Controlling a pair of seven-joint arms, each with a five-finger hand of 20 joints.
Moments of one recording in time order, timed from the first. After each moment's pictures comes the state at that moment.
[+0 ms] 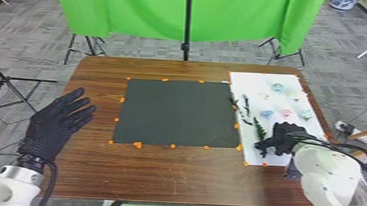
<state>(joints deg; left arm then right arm) 127.6 -71.1 -109.7 -125.5 40.9 -8.0 -4.1 -103.8 -54.7 85.5 -117.2 -138.7 -35.7 26.5</state>
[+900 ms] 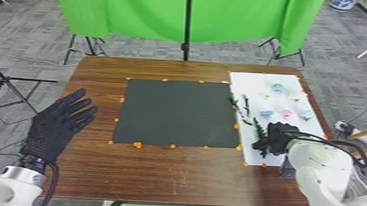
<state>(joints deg) 127.5 -71.4 -109.2 -125.4 40.8 -8.0 -4.3 -100.8 -57.2 84.2 -115.3 -138.6 -40.4 25.7</state>
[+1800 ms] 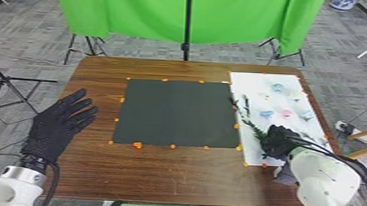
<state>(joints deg) 127.4 -71.5 -109.0 -125.3 40.8 -8.0 -4.3 -106.8 -59.4 87.6 -117.5 -130.5 -30.4 28.0</state>
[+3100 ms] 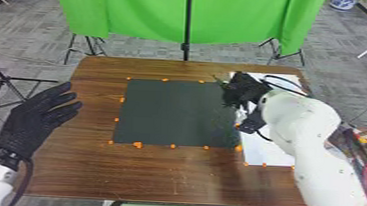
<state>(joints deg) 132.2 -63.1 -117.2 -127.8 38.0 -8.2 -5.0 -79.0 -68.2 73.7 -114.0 -115.9 -33.6 32.7</state>
